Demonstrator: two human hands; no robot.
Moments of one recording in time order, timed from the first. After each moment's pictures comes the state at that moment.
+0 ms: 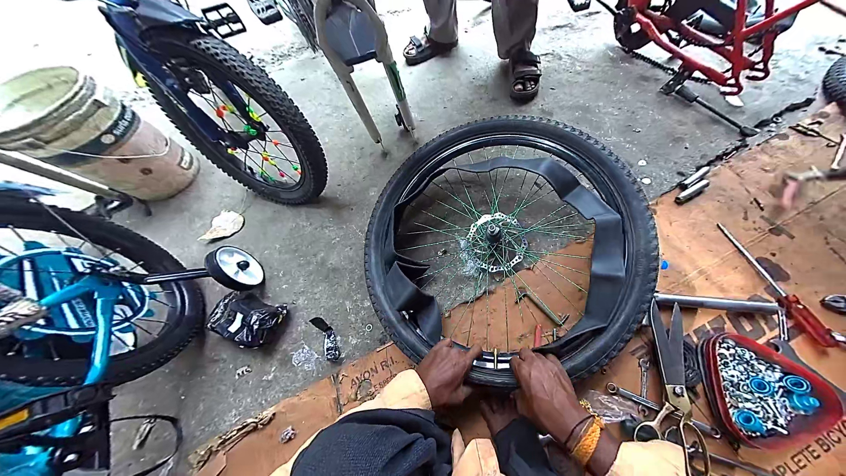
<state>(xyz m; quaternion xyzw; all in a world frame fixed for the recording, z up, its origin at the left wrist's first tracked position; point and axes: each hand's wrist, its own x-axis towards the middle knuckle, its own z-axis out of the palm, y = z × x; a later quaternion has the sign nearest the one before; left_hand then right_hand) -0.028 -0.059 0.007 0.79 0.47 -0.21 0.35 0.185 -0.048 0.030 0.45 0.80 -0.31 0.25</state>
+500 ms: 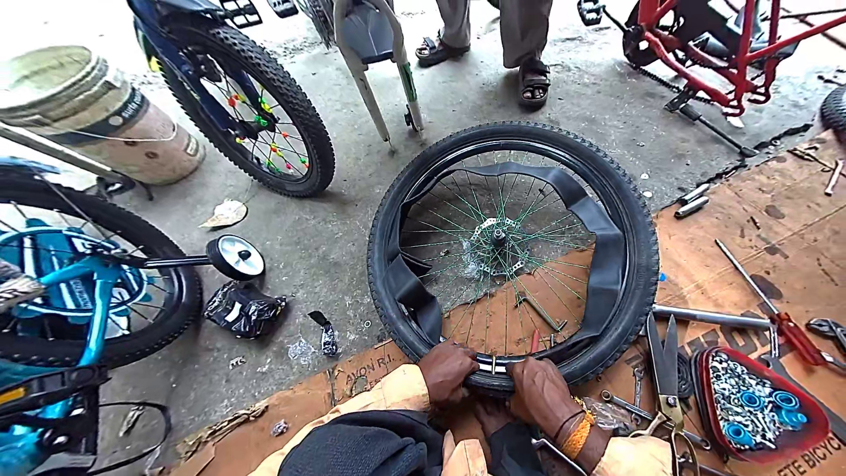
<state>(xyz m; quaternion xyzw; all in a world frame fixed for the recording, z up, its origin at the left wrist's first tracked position) -0.026 -0.049 0.002 0.81 0.40 -0.22 0.36 0.175 -0.040 0.038 0.45 0.77 -0.30 0.33</state>
